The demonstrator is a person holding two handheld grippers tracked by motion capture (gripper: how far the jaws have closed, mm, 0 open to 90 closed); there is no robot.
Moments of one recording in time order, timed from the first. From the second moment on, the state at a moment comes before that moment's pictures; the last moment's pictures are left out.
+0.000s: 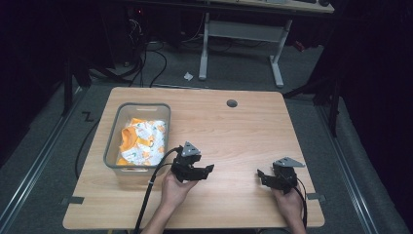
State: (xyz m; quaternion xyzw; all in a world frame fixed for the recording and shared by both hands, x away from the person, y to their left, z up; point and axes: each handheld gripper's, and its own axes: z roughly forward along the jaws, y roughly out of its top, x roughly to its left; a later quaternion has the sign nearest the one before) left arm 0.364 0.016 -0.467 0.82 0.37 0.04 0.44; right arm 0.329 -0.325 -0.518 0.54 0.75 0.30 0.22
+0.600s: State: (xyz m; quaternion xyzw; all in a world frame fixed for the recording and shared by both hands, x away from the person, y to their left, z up) left arm 0.363 -0.001 -0.500 0.82 0.39 0.05 0.41; right arm 0.329 -0.325 -0.518 0.54 0.75 0.30 0.22
